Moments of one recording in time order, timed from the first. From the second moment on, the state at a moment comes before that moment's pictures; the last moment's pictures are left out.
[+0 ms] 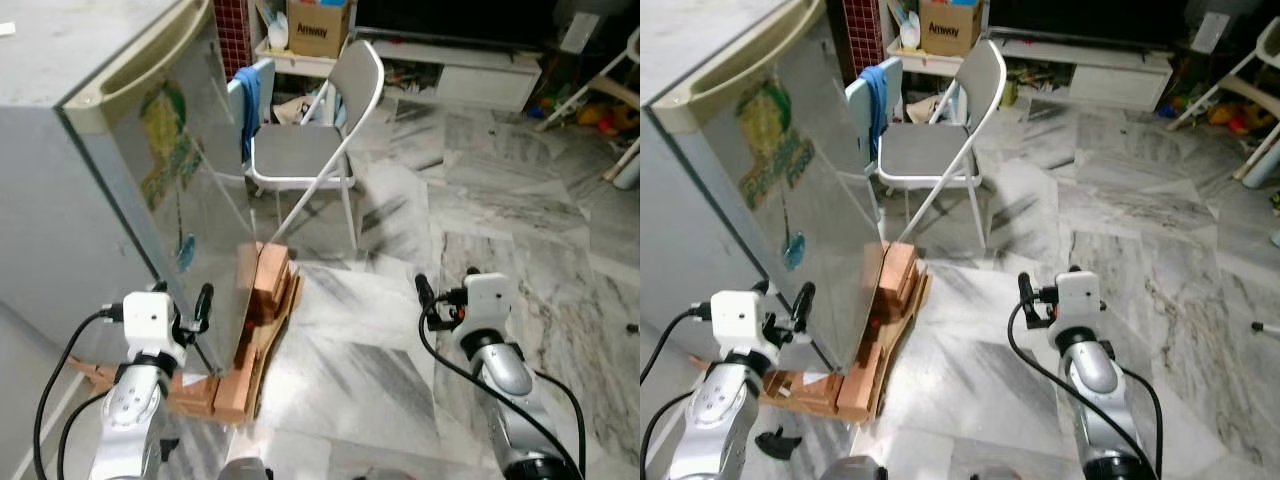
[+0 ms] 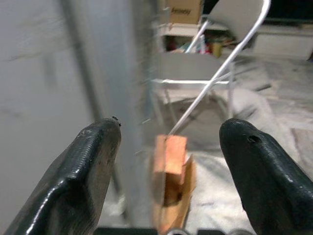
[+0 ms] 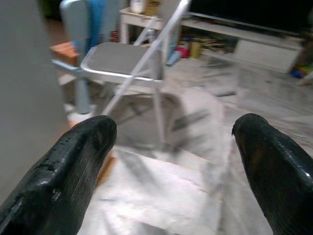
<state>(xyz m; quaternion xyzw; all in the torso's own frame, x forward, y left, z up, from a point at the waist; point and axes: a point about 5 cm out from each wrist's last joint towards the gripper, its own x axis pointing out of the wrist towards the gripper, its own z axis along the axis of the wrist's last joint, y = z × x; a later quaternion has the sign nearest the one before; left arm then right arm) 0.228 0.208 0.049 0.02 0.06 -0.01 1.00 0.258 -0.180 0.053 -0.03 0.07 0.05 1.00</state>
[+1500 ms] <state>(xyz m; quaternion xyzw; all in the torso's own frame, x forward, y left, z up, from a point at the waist) 0.294 0.251 0.047 0.10 0.13 0.01 0.99 0.253 -0.181 0.055 -0.04 0.09 0.05 0.99</state>
